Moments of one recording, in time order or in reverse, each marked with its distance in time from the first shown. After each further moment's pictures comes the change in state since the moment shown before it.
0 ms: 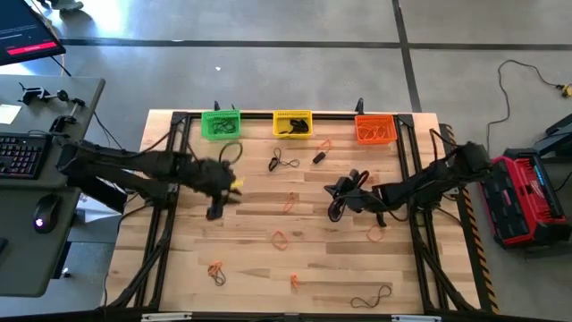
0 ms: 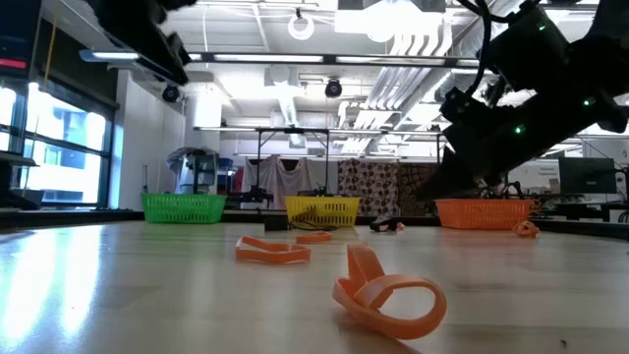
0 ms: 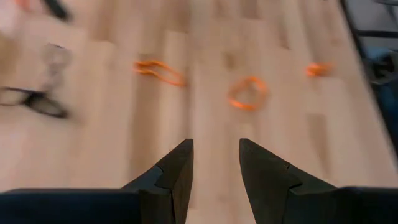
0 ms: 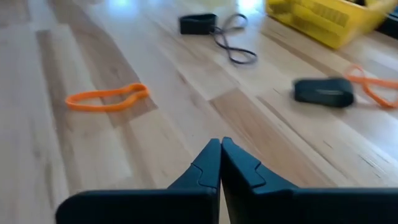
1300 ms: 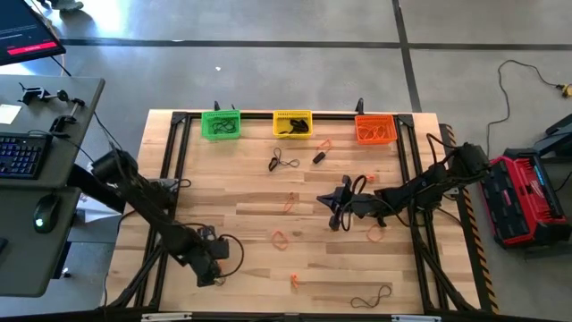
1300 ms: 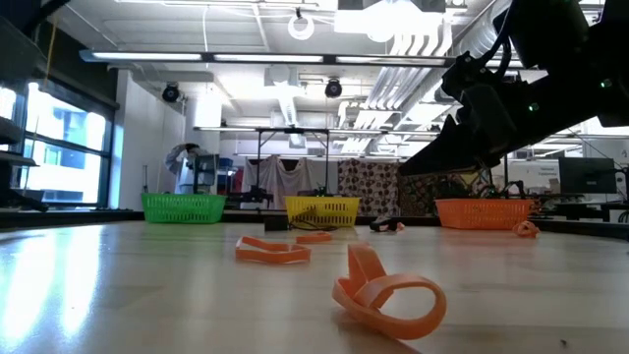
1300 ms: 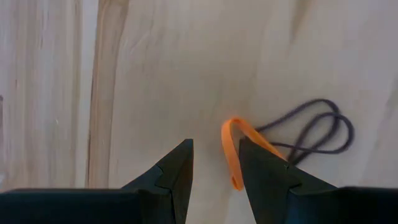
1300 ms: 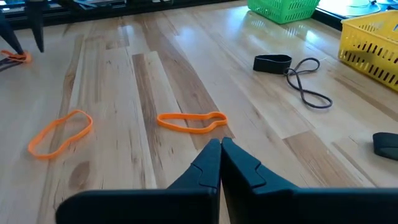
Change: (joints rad) left arm -0.713 0.568 0.000 0.020 -0.109 -0.834; right arm 0.076 0.017 0.000 0.201 -0.098 -0.152
